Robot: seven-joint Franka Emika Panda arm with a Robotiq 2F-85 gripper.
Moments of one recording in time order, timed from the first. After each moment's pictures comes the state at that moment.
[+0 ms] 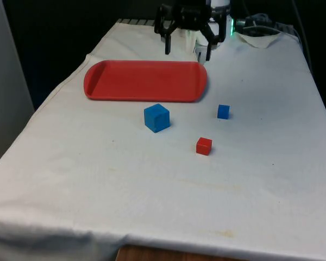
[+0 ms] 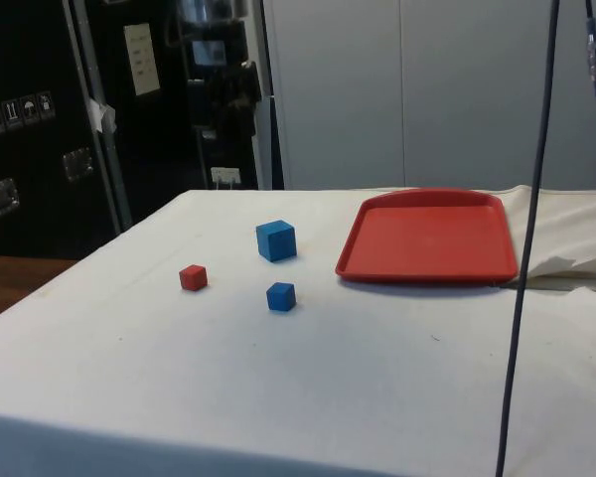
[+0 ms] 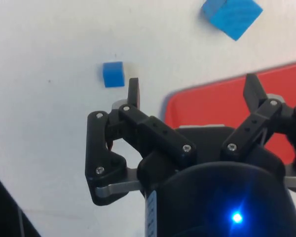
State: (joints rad) arm 0.41 0.24 -0.49 -2.00 0.06 2.26 0.02
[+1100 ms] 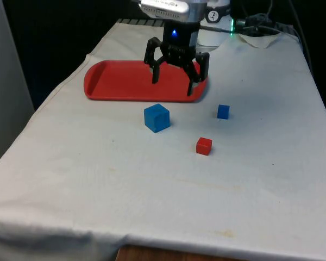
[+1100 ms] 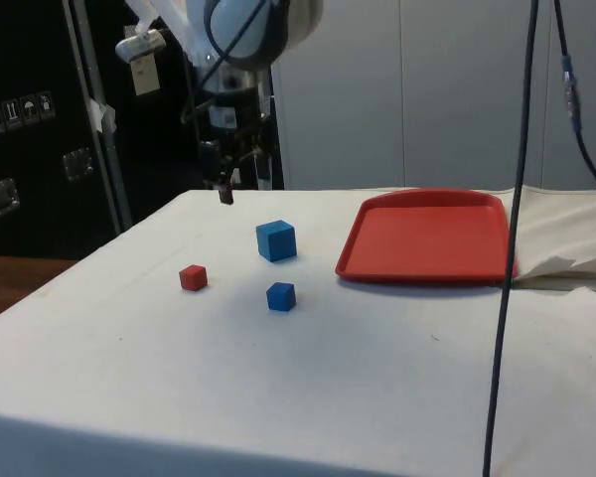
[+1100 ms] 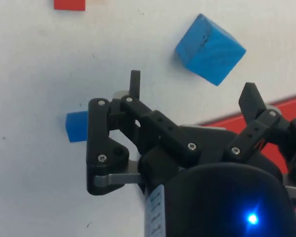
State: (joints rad) arm 0.41 0.39 -0.51 -2.06 0.06 2.49 0.18
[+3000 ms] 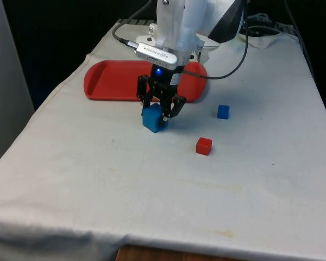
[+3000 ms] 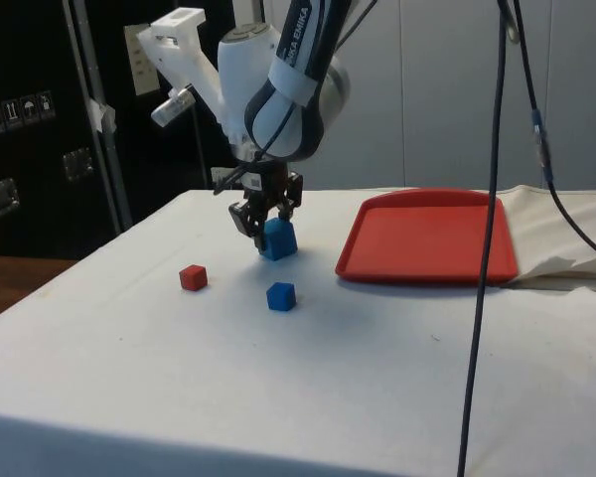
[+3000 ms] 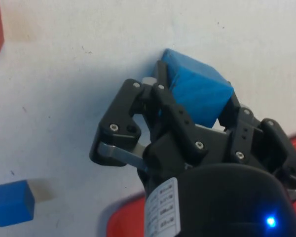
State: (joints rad) arm 0.40 0.61 -0.55 -2.12 0.06 2.79 0.40
